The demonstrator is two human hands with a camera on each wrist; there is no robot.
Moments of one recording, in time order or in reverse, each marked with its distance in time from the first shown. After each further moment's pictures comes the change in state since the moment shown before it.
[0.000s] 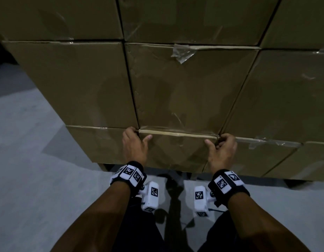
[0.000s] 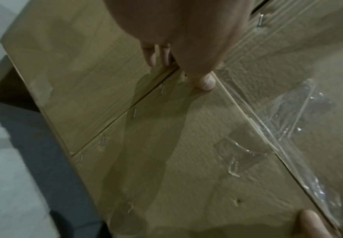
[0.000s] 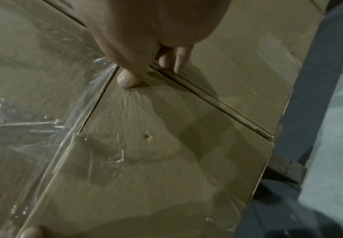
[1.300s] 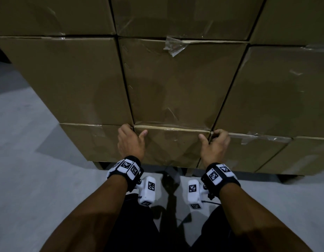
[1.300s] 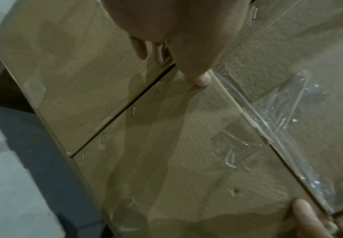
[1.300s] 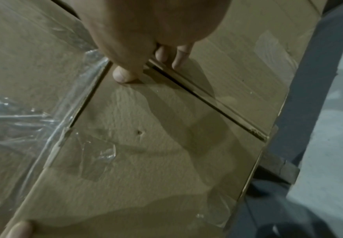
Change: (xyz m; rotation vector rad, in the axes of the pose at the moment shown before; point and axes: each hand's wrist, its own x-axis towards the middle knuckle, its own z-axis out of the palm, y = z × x) left_hand -0.002 0.012 -0.001 0.154 0.015 -0.015; right_hand 0.006 0.008 0.011 0.006 0.048 -0.102
